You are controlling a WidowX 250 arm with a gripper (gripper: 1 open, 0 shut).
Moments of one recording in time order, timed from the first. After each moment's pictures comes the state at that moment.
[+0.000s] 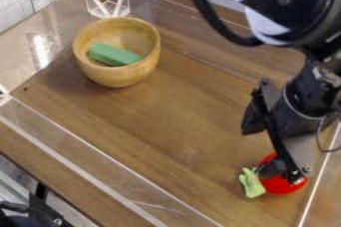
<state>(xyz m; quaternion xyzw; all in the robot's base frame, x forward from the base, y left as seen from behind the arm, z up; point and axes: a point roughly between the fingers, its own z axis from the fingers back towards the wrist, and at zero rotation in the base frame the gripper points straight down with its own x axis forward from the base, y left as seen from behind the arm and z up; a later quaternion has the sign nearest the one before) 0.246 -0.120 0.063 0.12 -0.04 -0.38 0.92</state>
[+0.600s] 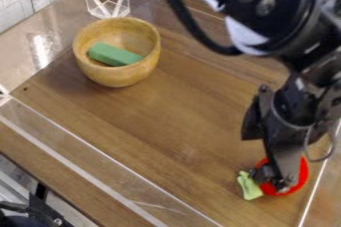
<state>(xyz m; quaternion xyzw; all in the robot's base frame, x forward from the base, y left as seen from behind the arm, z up) 0.242 -0.115 0.046 0.10 -0.05 -0.42 0.90</state>
